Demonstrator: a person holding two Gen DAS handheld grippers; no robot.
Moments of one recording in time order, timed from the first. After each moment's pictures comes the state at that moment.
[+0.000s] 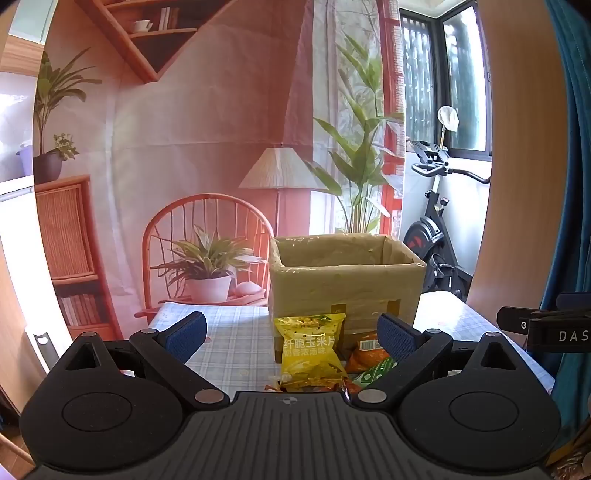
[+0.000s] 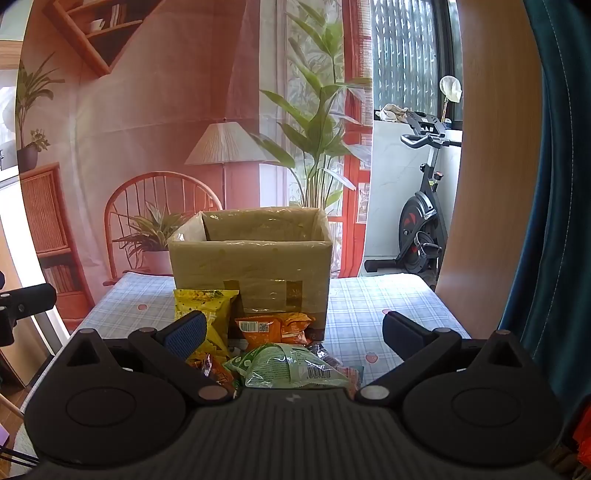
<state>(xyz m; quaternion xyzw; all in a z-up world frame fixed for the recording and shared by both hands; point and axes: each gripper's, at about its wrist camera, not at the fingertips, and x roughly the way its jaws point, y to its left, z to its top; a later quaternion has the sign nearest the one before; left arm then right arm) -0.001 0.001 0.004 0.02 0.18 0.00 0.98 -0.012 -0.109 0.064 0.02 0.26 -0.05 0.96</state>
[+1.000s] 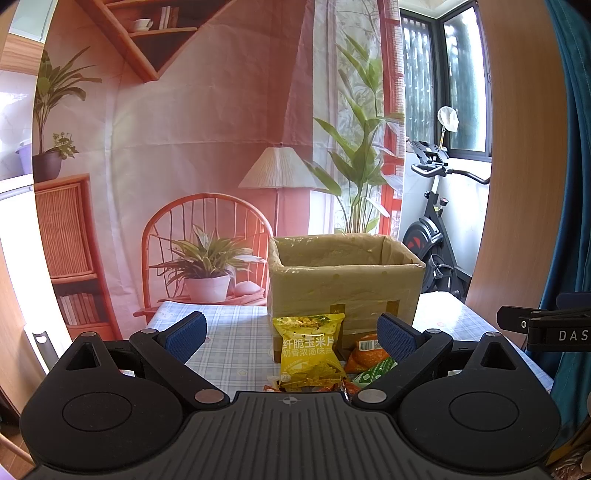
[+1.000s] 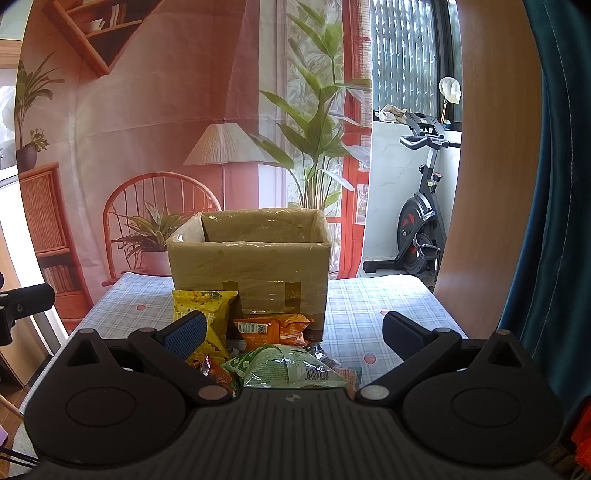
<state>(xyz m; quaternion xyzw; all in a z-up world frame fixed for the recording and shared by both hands) -0.001 0.000 0.003 0.02 0.18 0.00 0.98 -0.011 -0.110 0.064 0.02 0.26 -0.05 0.96</state>
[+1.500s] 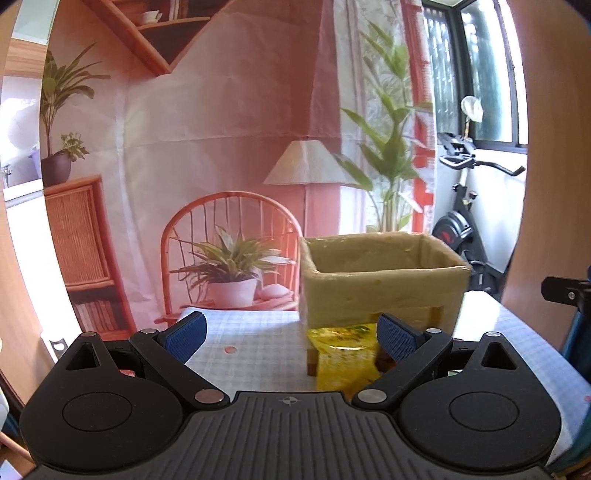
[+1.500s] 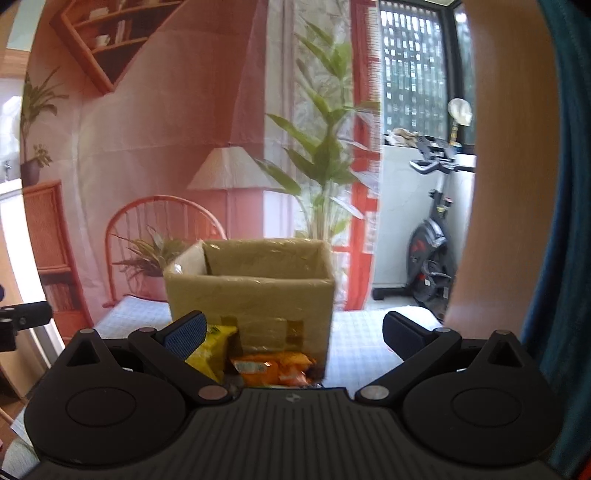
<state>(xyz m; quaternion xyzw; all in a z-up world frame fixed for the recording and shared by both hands) 0.056 0.018 -0.004 0.04 0.19 0.04 0.98 0.034 -0.125 0.062 0.02 0.22 -0.02 0.98</state>
